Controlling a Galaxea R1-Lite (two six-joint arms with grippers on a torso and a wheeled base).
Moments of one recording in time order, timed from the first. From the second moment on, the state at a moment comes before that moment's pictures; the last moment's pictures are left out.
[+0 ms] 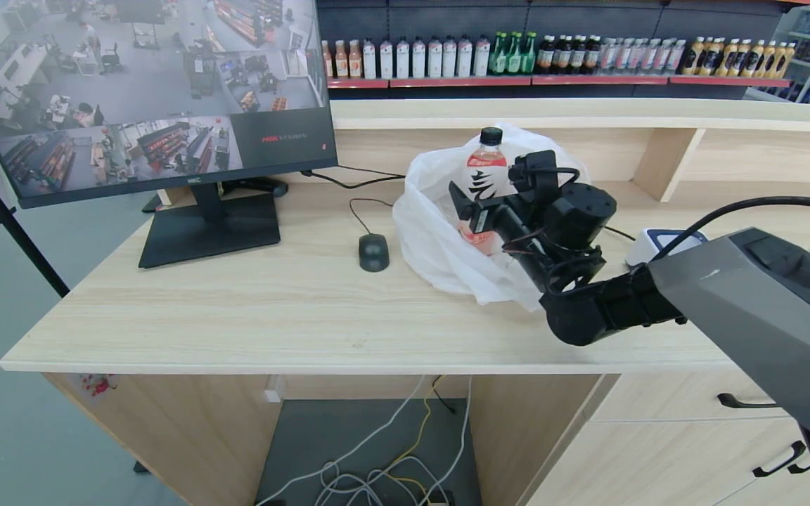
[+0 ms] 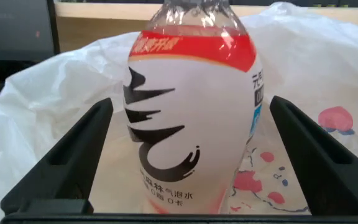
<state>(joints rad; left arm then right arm) 0.00 0.00 0.00 0.00 0.00 0.02 0.42 2.32 -1.49 -1.21 -0.08 -0.11</state>
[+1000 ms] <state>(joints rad) 0.00 0.00 0.00 0.00 0.00 0.02 0.50 1.73 -0.44 -1.57 -0.10 -0.10</state>
